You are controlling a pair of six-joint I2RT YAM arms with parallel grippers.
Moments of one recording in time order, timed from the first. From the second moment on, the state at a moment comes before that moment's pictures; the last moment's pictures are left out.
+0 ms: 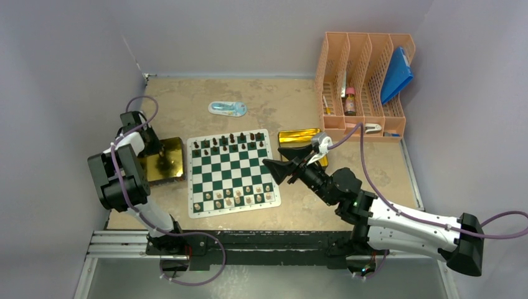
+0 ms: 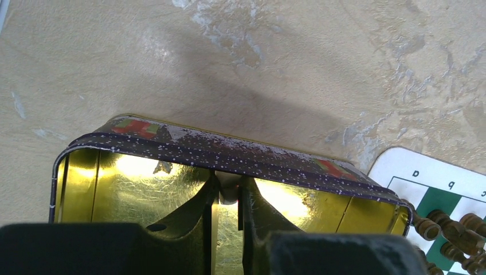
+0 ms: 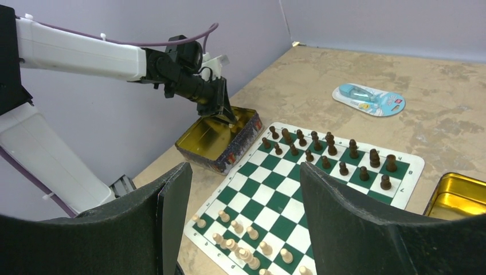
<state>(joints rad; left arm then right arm) 0.40 1.70 0.98 -0.27 0.10 -0.17 1.11 0.84 0.56 0.44 0.29 0.35</state>
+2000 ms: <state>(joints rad) 0.32 1.32 1.05 -0.76 0.47 -1.02 1.11 1.72 0.85 1.06 -0.09 -0.28</state>
